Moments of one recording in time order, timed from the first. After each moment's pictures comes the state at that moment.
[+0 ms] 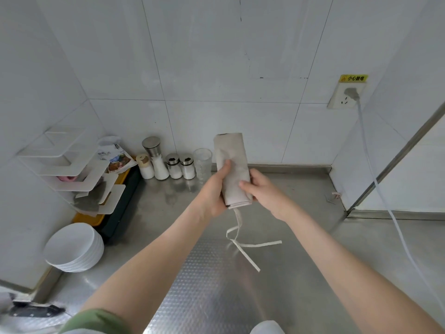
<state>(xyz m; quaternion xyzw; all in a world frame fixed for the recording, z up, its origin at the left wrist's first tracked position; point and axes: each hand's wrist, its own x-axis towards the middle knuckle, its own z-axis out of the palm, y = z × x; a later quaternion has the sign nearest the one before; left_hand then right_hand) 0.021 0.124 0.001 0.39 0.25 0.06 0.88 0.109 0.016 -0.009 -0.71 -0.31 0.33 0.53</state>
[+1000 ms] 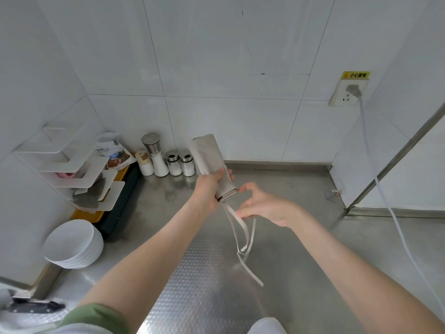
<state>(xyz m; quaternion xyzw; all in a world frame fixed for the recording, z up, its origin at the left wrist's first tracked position) 0.029 0.142 -0.021 0.38 0.35 0.19 0.84 0.099 0.000 -0.012 -0.72 -0.31 0.48 0.39</state>
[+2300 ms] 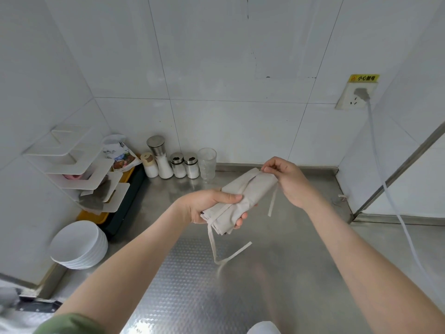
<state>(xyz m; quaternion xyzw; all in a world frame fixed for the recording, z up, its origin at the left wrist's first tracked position) -0.007 0.159 -0.007 0.50 0.08 -0.26 0.82 0.159 0.006 -0.002 -0.67 -0.31 0.27 0.62</state>
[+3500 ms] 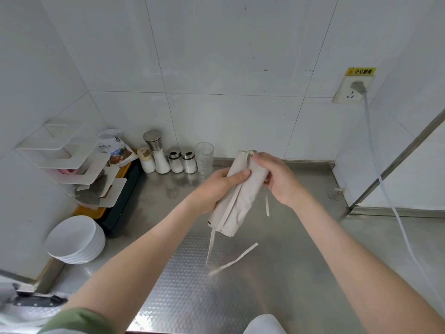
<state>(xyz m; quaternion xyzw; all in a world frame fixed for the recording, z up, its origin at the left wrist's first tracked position) 0.009 0.131 0.002 0.63 0.19 0.02 0.75 0.122 0.012 0.018 -0.60 -0.26 0.37 0.67</state>
